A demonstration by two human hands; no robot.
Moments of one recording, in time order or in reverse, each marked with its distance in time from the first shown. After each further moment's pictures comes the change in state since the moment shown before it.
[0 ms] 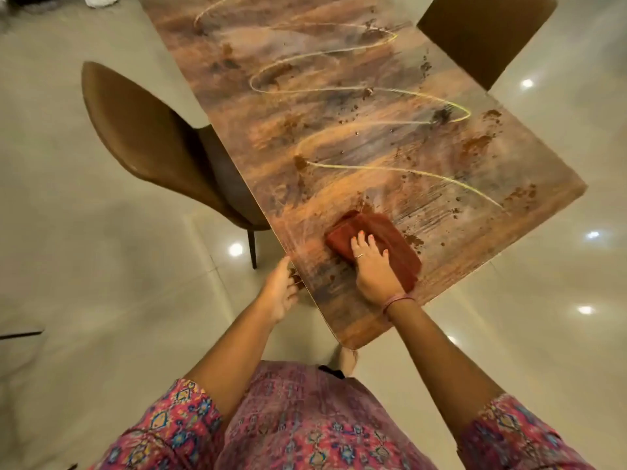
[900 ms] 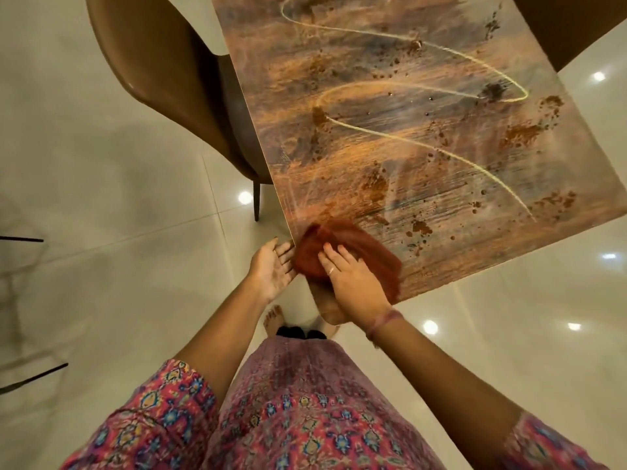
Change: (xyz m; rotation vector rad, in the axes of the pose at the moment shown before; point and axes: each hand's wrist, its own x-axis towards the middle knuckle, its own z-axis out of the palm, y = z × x) left_hand 0.016 -0.037 0.008 -0.543 0.011 -0.073; right_hand -0.039 -0.004 0.025 -0.379 -0.168 -0.346
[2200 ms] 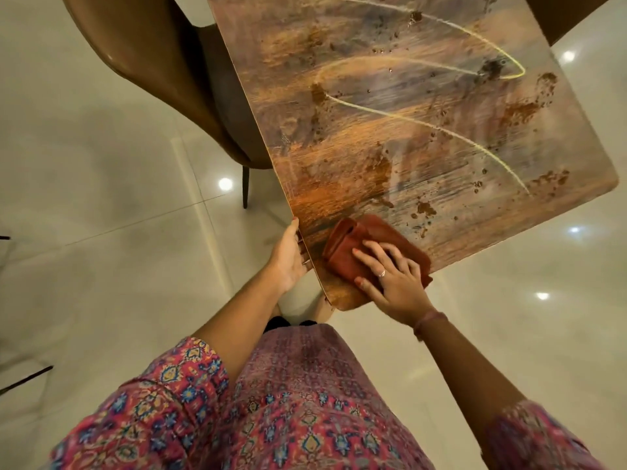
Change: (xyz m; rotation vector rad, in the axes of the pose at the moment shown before) left_hand 0.006 -0.009 0.005 0.230 -0.127 -0.011; right_hand -0.039 0.061 0.047 0.093 0.194 0.087
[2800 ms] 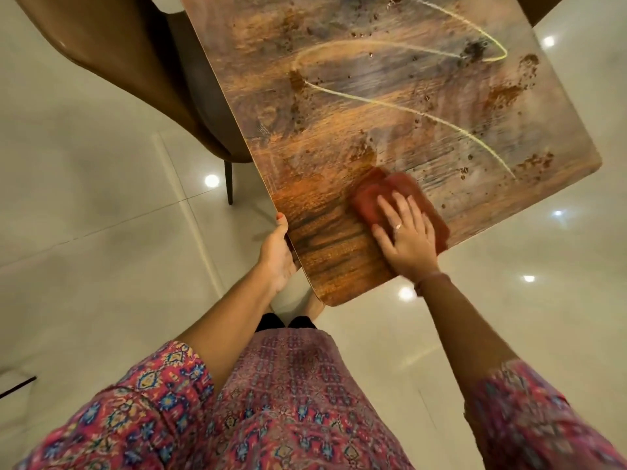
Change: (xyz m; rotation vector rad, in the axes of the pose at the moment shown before) left_hand 0.007 -0.011 0.007 -0.040 0.021 0.020; right_hand 0.037 0.033 -0.026 -0.027 0.164 0.284
